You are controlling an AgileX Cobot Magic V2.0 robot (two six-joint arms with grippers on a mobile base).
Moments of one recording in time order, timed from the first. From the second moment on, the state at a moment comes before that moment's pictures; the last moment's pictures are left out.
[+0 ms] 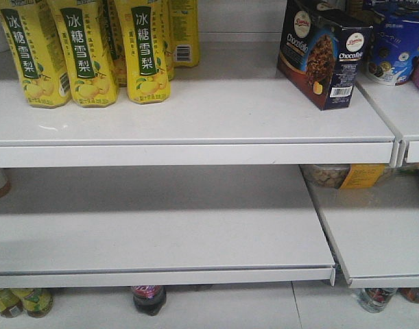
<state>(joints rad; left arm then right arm) 0.04 -0.01 0.03 0.07 0.24 -0.25 0.21 0.07 -0.22 -0.39 0.35 0.41</state>
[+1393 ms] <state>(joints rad) 0.04 -0.01 0.03 0.07 0.24 -0.25 0.02 0.00 0.01 -0.06 0.09 0.00</state>
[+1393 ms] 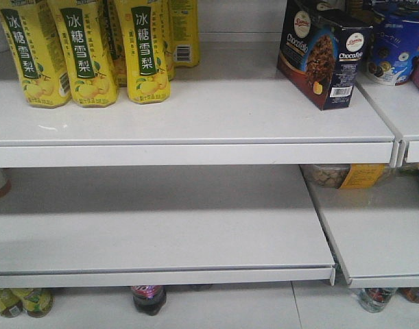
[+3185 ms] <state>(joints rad) 0.04 -0.01 0.03 0.07 0.24 -0.25 0.02 -0.01 0.03 -0.06 0.02 0.01</state>
